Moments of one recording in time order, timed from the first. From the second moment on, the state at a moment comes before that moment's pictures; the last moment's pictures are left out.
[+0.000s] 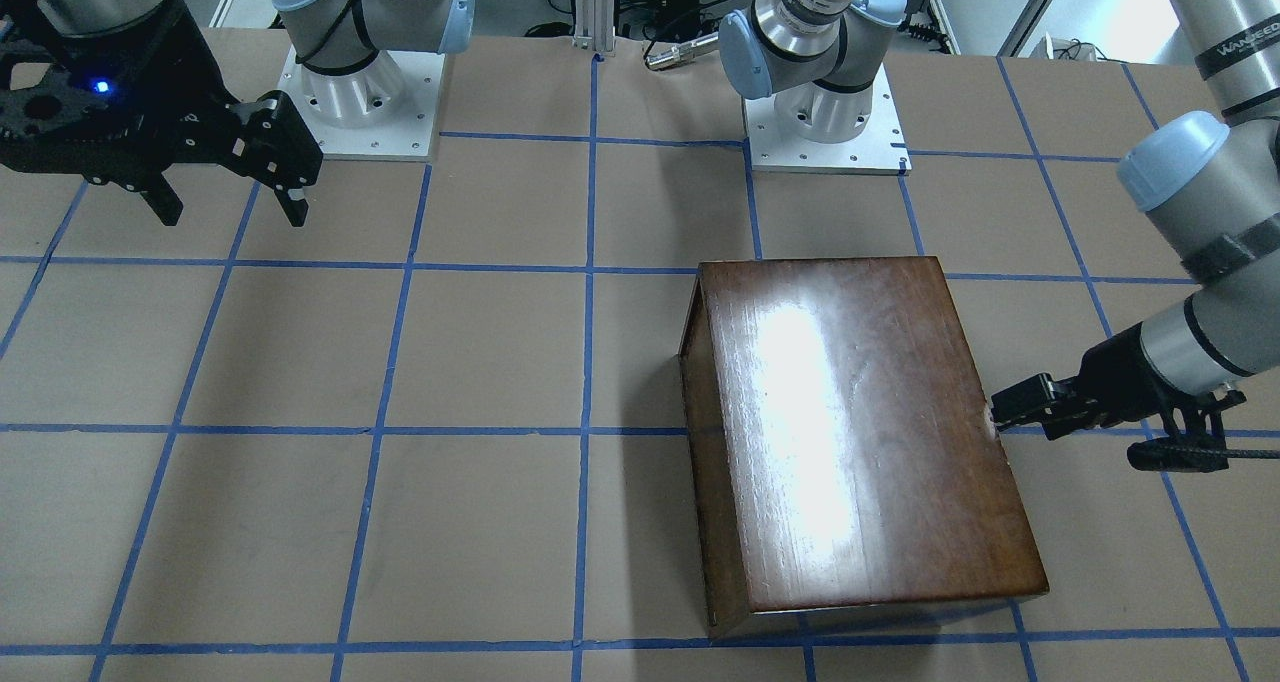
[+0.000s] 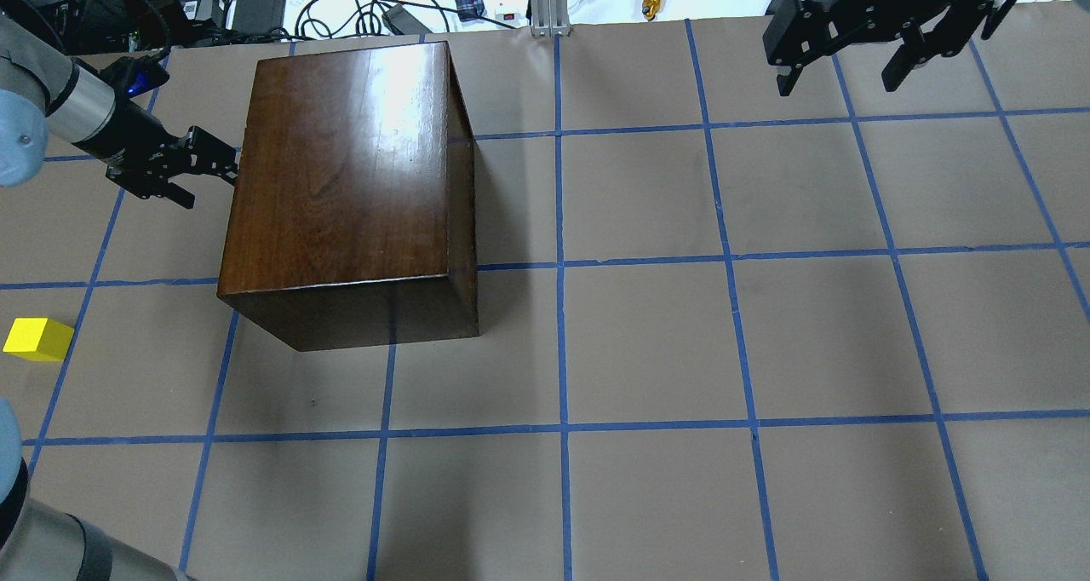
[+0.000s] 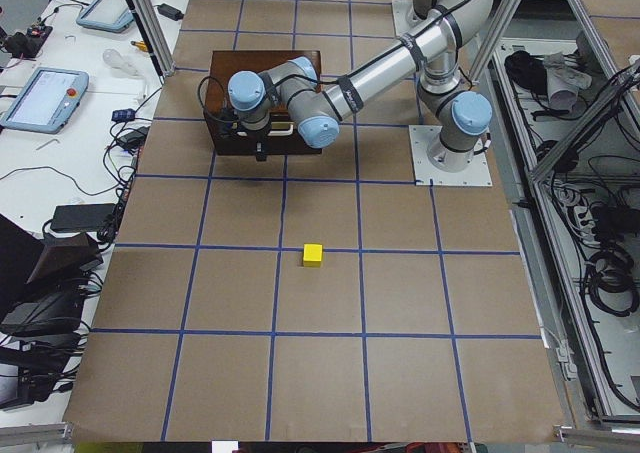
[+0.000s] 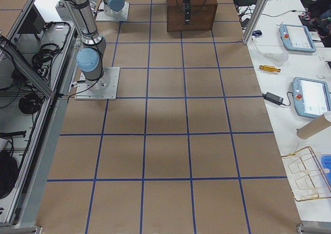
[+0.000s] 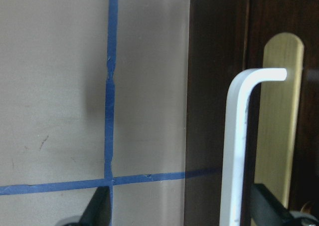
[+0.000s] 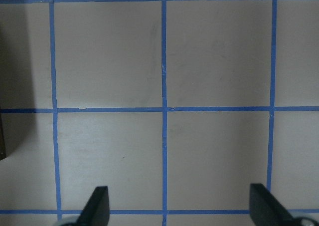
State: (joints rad) left arm -1.12 -1.93 -1.62 -1.29 1.30 0.40; right arm 1.54 -1.53 1.41 -1.53 -1.56 -0.04
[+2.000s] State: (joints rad) left arm -1.12 -1.96 -1.63 -1.25 1.31 0.42; right arm 1.54 -1.53 1.41 -1.53 -1.56 -0.04
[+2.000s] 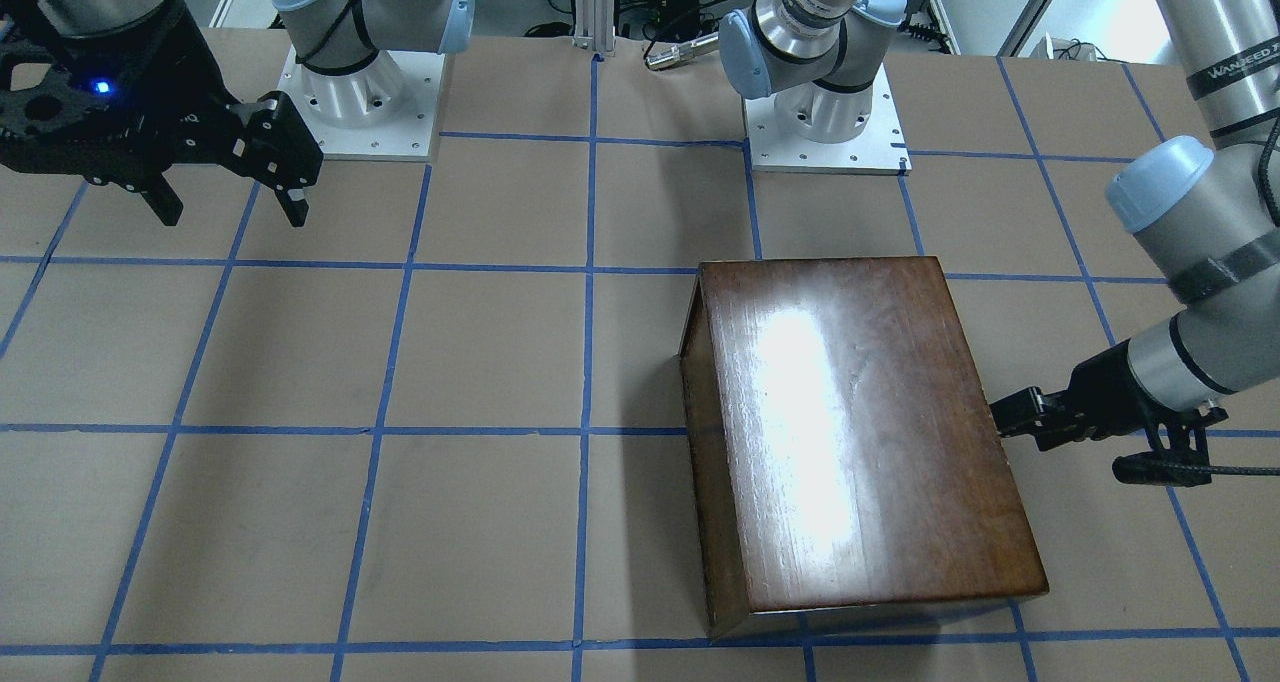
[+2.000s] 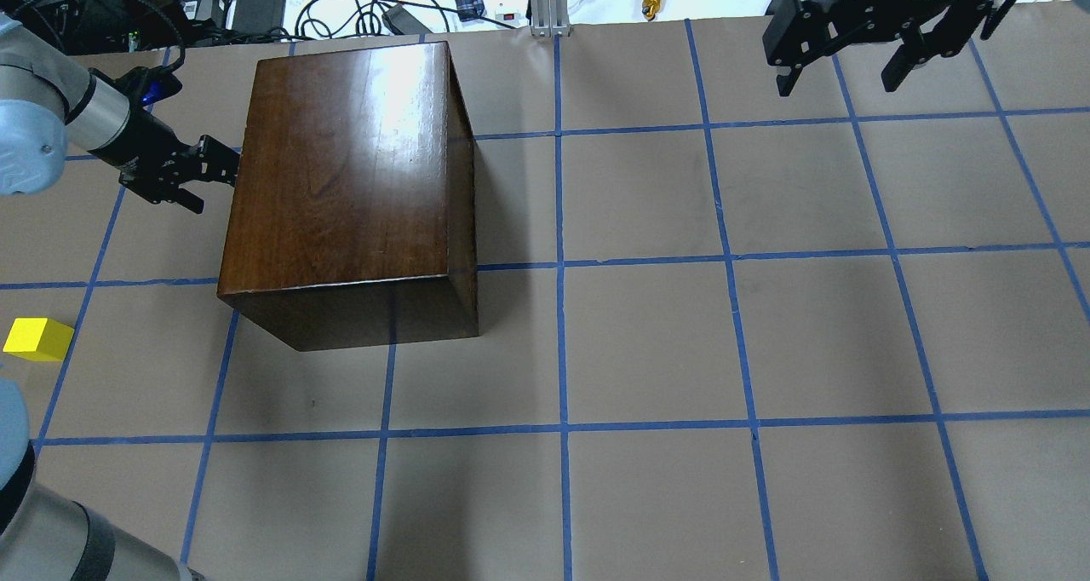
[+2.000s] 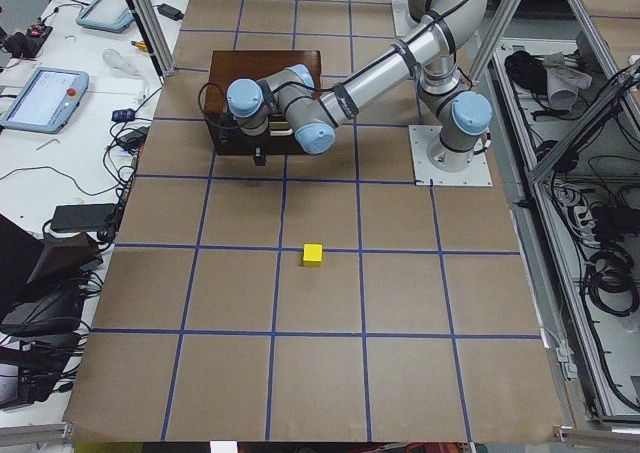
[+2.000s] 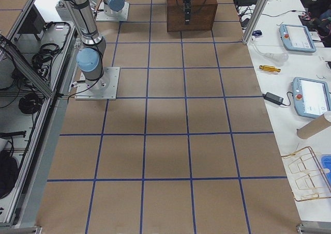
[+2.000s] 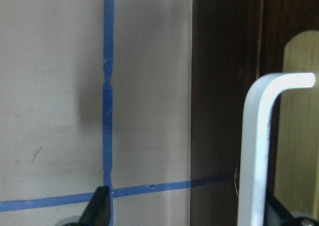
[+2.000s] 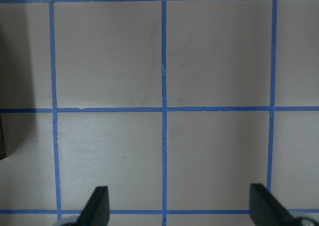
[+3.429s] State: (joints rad) left arm -1.05 -1.96 -1.61 -1.25 1.34 0.43; right arm 1.54 -1.53 1.41 -1.53 -1.56 -0.04
